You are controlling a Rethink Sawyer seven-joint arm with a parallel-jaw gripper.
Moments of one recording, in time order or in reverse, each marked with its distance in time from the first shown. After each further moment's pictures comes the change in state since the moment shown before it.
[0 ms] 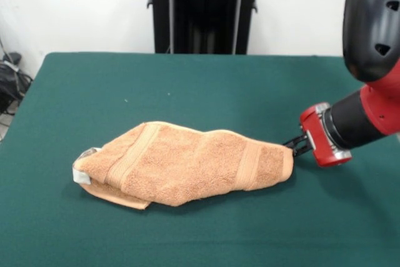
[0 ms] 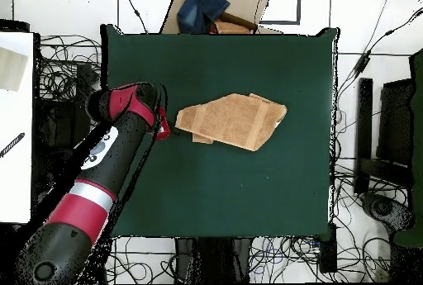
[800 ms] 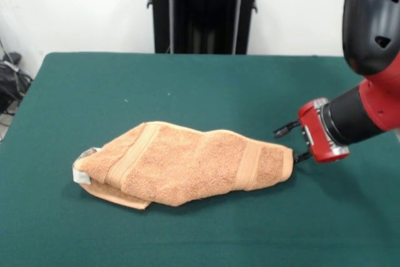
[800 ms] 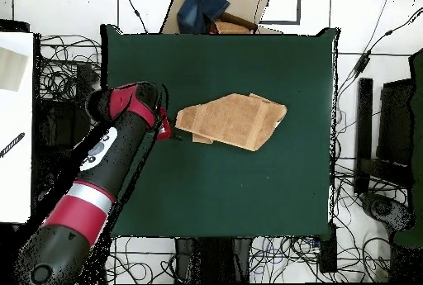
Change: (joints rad) arm 0.001 -0.013 -0.007 0.014 -0.008 0.004 0.000
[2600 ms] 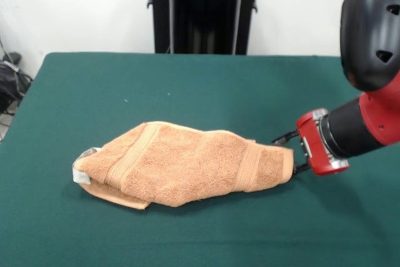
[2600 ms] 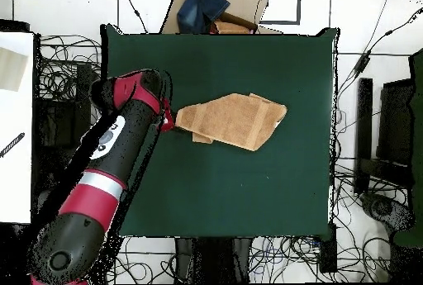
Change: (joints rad) arm -0.063 0.037 -0.025 -0.122 0.003 0.076 0.000
